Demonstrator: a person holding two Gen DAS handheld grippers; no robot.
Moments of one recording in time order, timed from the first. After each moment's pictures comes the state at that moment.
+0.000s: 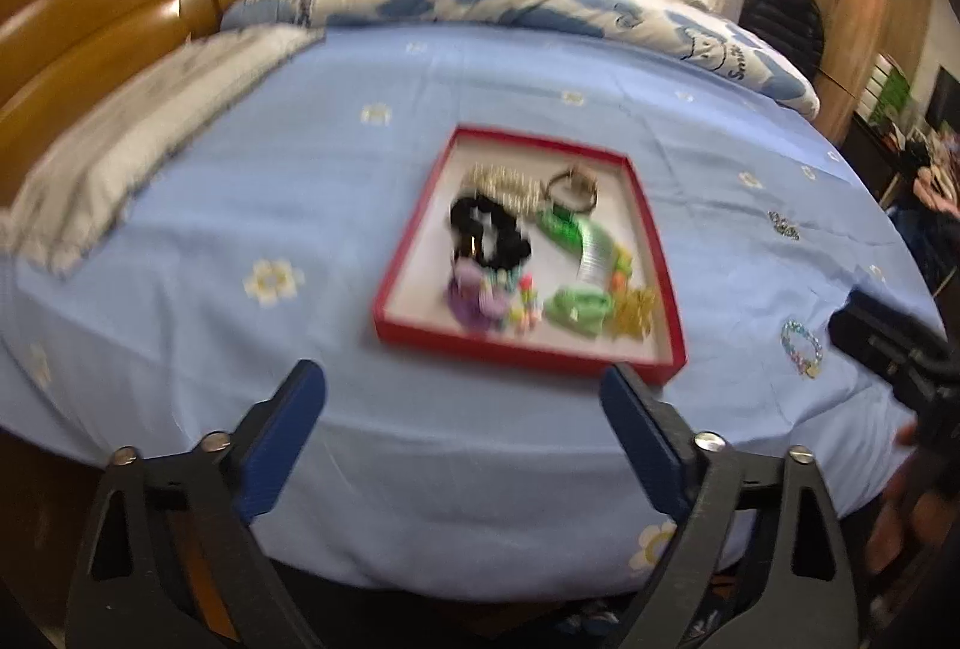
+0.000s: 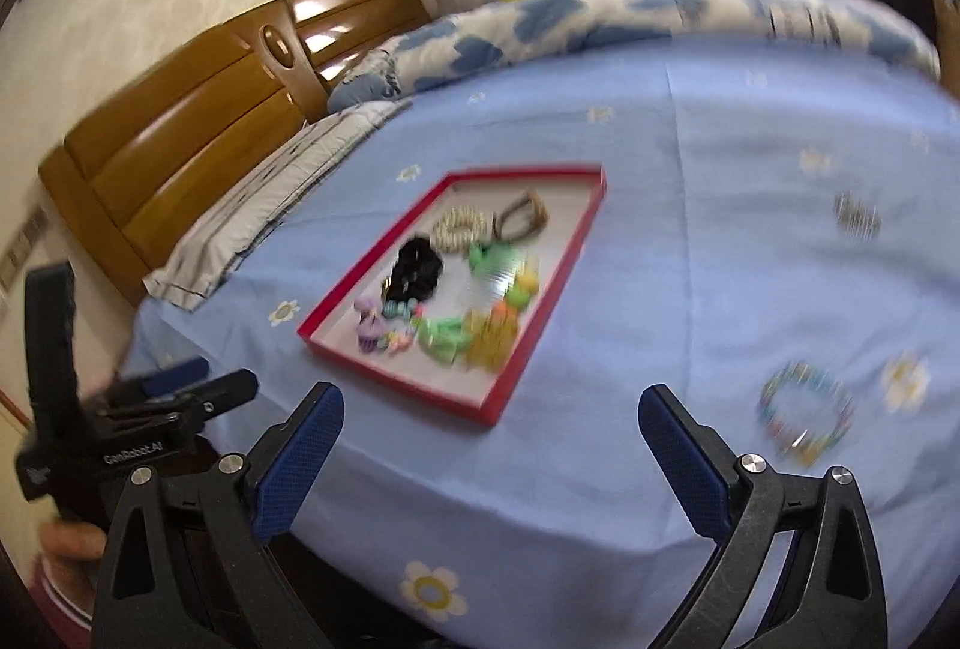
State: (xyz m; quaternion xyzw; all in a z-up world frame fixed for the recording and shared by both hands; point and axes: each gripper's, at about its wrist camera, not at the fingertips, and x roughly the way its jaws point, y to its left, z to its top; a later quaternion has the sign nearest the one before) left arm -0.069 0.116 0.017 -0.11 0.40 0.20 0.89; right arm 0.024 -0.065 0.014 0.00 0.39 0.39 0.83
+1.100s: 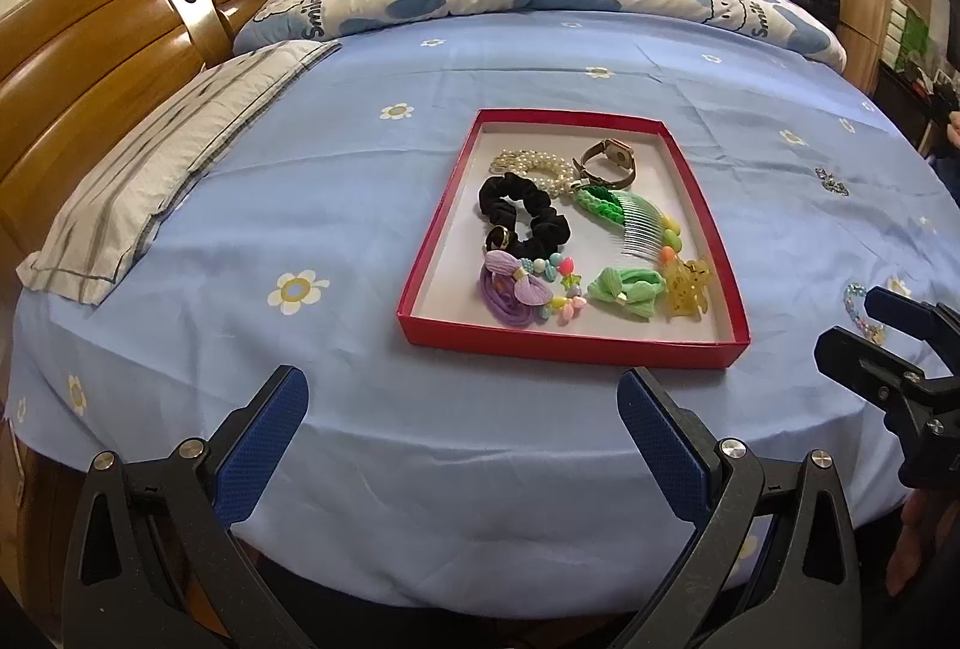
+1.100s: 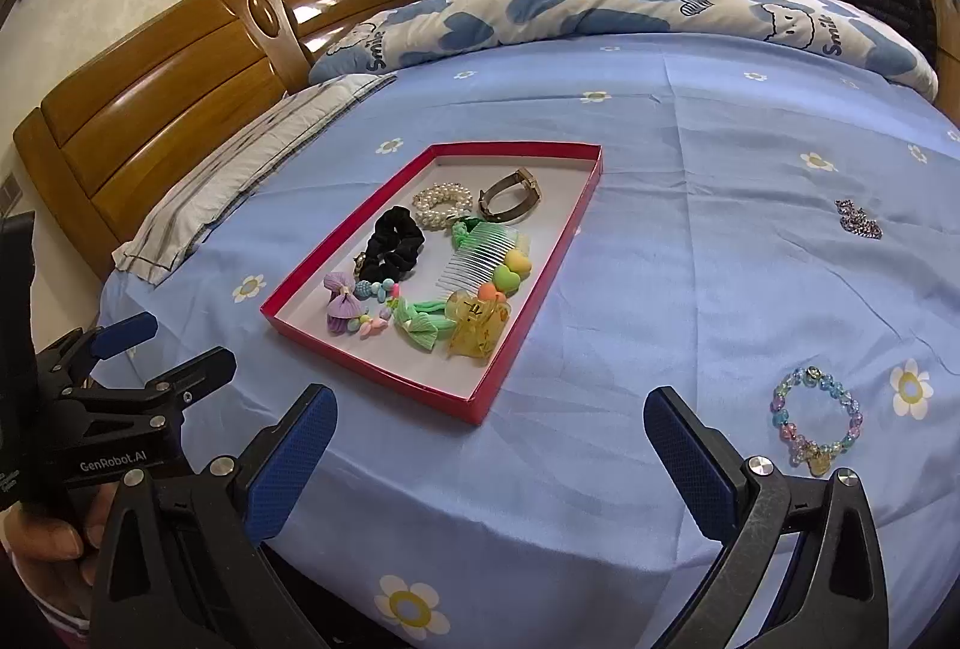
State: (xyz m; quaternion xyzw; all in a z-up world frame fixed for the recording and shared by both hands) left arm -0.056 0.110 -0.016 -0.05 0.42 0.23 0.87; right arm 0.025 -0.043 -0.016 -0.03 0.42 0.36 0.83
